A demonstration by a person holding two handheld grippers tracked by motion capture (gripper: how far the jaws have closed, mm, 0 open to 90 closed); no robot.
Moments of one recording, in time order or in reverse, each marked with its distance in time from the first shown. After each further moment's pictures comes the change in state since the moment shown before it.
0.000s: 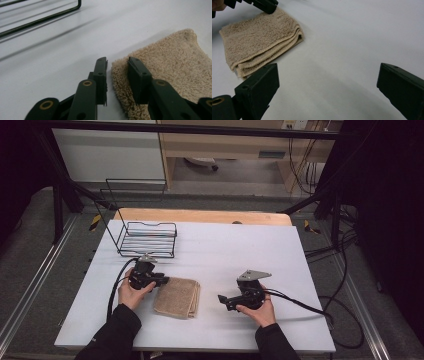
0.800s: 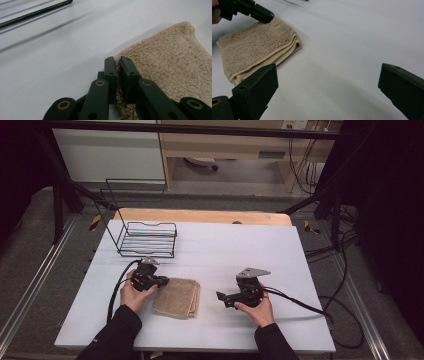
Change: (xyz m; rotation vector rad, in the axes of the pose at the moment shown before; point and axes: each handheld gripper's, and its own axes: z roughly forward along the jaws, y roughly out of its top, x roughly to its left) left arm -0.008 -0.003 0.002 0.011 0.008 0.010; right arm 0.001 0.008 0.004 -0.015 -0.019 0.034
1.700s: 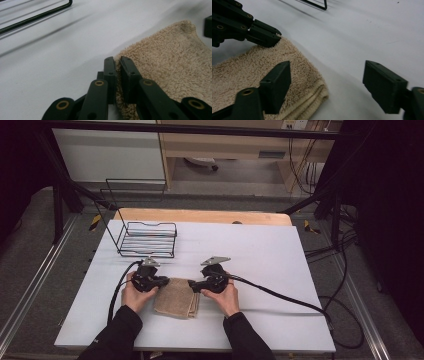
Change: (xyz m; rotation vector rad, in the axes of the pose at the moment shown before) left arm -0.001 -0.003 0.001 -0.016 0.009 0.042; right arm 0.042 0.047 0.084 0.060 -0.011 -0.017
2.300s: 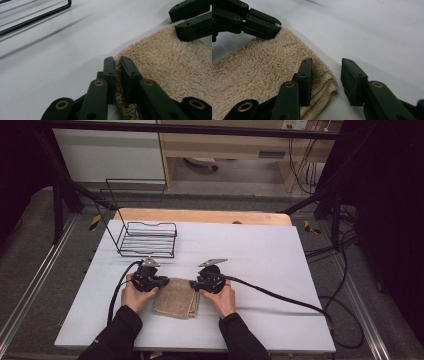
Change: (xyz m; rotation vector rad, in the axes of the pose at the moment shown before) left arm 0.001 0.000 0.000 -0.004 -0.004 0.019; right arm 0.002 -0.006 0.012 0.070 0.025 0.059
